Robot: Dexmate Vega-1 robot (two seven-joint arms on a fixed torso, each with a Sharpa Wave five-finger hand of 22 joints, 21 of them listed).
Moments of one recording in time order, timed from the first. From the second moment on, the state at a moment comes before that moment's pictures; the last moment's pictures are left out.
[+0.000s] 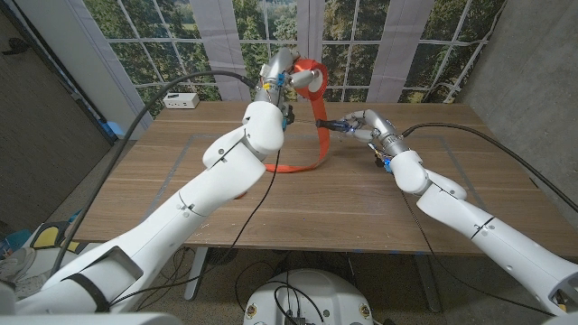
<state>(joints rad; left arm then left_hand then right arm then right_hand) 0.69 0.49 0.67 -2.33 0.21 0.81 0.42 1.06 0.10 0.60 -0.18 0.19 0.70 0.17 0.37 0.22 0.73 0.12 0.57 0.25 0.87 0.06 0.53 0.29 0.53 0.01 1.13 0.31 -0.88 -0.71 -0.52 -1.78 -0.21 -0.09 -0.31 1.25 0.13 0.06 -0.10 0.26 0.91 -0.06 0.28 0.24 0.98 -0.01 0.72 0.54 0.88 -0.11 0.86 1.03 0.51 -0.05 0.68 0.25</state>
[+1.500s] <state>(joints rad) 0.66 0.56 0.71 -2.36 0.12 0.85 0.32 1.06 0.10 0.60 -0.18 0.18 0.72 0.19 0.34 0.24 0.74 0.13 0.57 0.25 0.88 0.07 0.53 0.29 0.52 0.01 1.20 0.29 -0.80 -0.60 -0.48 -1.70 -0.08 -0.14 -0.44 1.25 0.13 0.06 -0.10 0.25 0.91 -0.06 0.26 0.24 1.01 0.00 0.71 0.53 0.88 -0.11 0.89 1.00 0.51 -0.05 0.73 0.24</state>
